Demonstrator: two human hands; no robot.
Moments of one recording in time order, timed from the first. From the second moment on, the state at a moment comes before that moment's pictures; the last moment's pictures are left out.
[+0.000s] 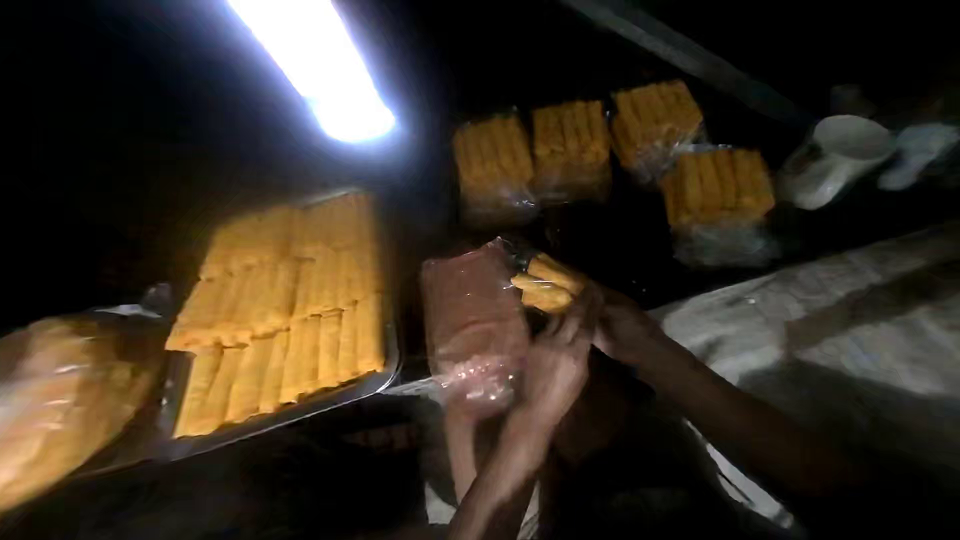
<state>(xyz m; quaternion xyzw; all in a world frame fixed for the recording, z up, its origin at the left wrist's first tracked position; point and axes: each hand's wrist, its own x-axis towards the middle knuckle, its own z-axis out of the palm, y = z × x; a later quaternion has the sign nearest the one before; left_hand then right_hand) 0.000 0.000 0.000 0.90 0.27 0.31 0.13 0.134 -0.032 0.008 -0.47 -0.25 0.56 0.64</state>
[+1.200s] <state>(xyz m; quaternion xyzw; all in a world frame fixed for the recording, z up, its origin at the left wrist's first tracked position) 0.006 -0.013 -0.008 0.90 0.27 0.29 0.19 0.145 -0.033 0.037 -0.60 -0.24 0.51 0.57</state>
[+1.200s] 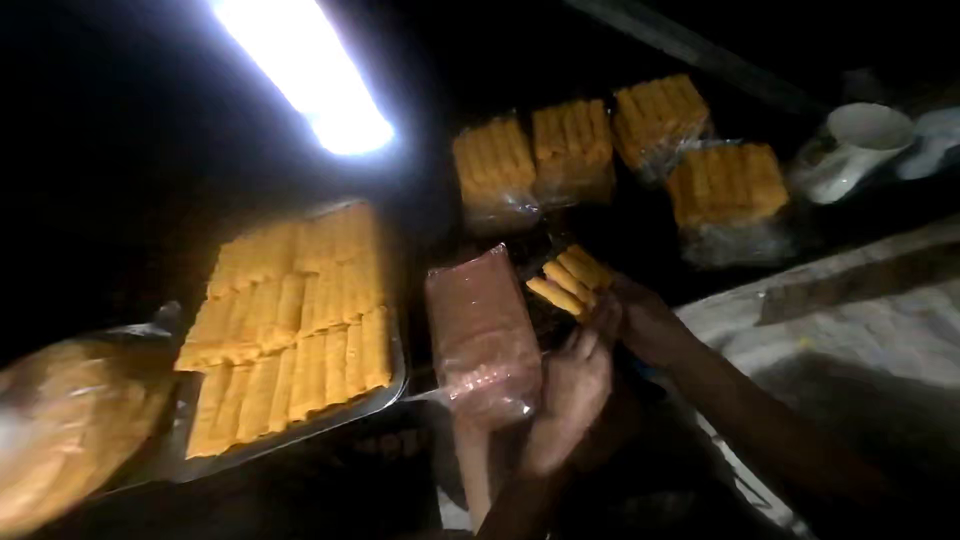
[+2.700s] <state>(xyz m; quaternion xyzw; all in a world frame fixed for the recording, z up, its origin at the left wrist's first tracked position) 0.025 -0.038 -0.005 0.87 0.30 0.29 0.27 0.146 -0.100 0.022 -0.74 -0.50 0.25 0.36</state>
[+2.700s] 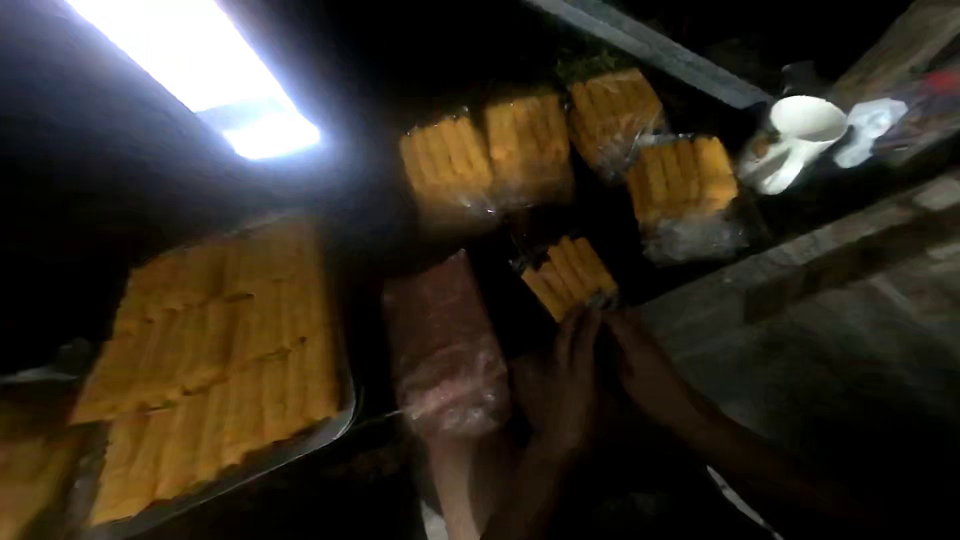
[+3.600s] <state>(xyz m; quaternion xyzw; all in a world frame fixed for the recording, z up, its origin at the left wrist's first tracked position) 0.005 -0.033 -0.009 0.85 0.35 0.33 0.23 0.139 -0.102 0.011 -0.74 -0.55 0.13 0.36</state>
